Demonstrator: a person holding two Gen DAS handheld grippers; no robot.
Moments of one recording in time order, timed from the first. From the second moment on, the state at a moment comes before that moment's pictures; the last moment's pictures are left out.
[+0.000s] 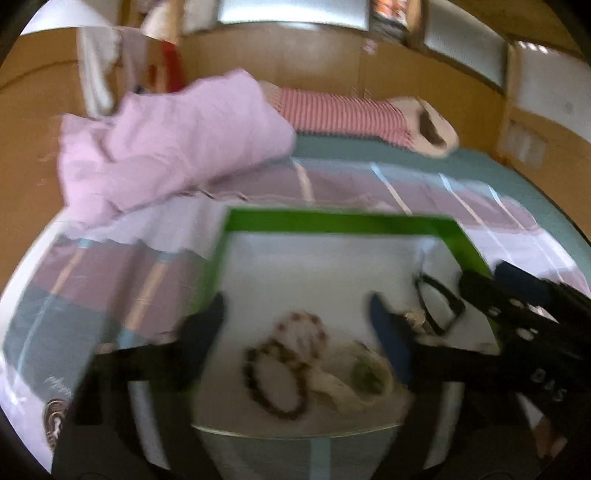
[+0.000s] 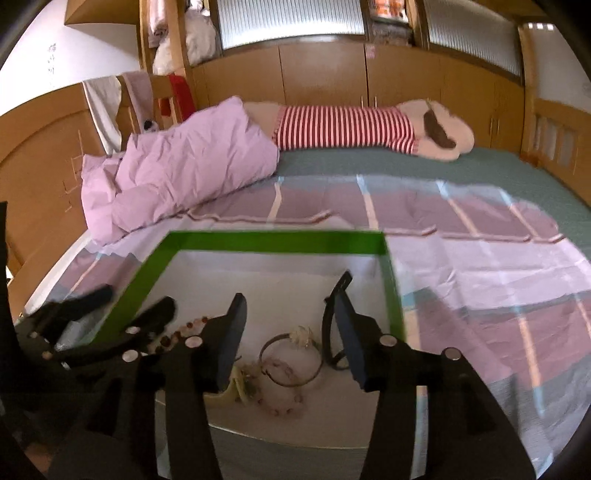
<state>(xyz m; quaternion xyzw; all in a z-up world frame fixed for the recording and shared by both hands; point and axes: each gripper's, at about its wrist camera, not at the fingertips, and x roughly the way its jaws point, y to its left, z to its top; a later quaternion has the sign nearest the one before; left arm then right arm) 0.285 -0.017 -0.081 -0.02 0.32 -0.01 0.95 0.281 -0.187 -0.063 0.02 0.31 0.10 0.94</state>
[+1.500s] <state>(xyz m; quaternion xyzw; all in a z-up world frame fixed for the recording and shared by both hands) 0.050 0.015 0.001 -0.02 0.29 -0.01 0.96 0.068 -0.217 0.012 0.02 0.27 0.05 0.96</state>
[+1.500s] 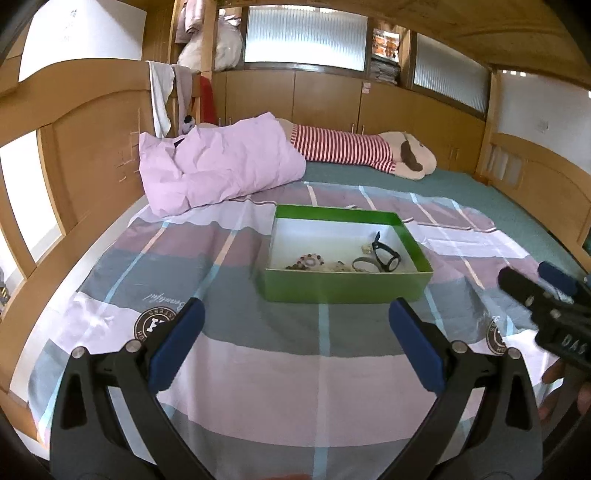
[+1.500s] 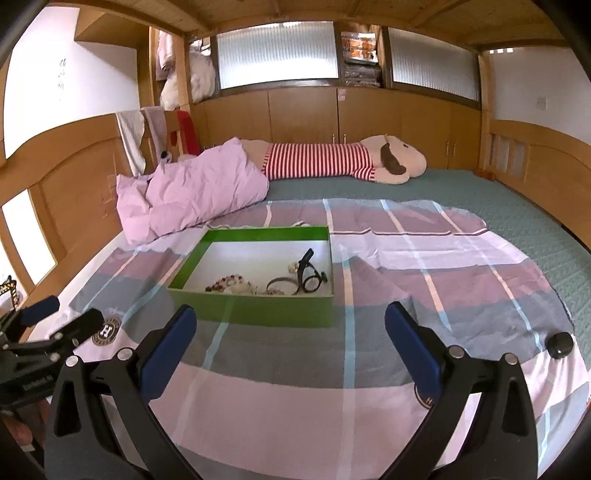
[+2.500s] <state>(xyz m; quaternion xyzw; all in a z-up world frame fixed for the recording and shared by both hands) 0.062 0.002 0.003 -0.01 0.29 -0.01 0.96 0.074 -0.217 0.009 0.00 0.27 0.05 0.96</state>
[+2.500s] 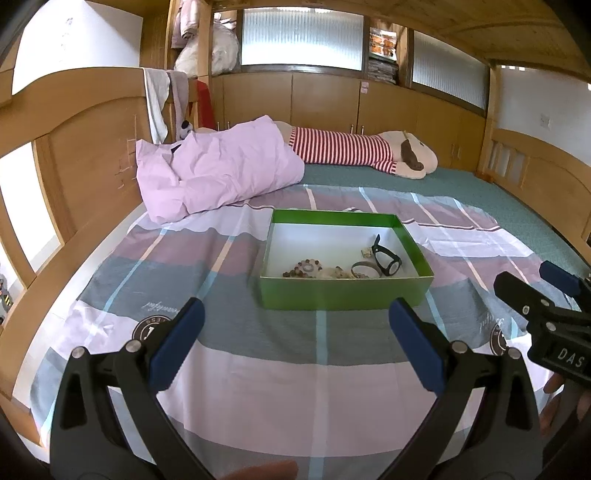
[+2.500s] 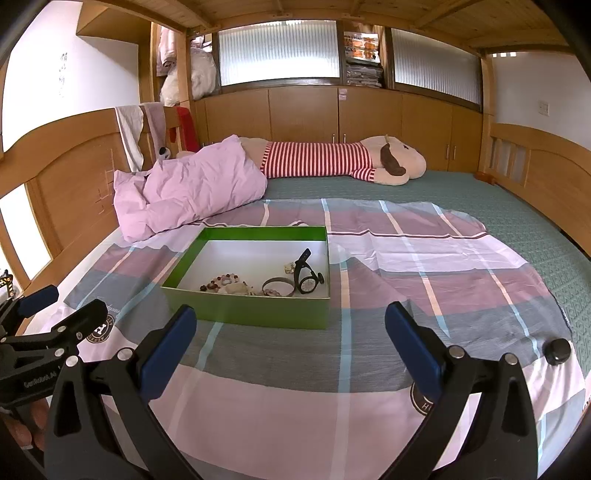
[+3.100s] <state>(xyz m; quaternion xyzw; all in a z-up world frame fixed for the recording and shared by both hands) 0.062 -0.002 0.003 -0.01 0.29 -0.01 0.96 0.074 -0.217 0.008 0.00 0.27 0.05 0.96</state>
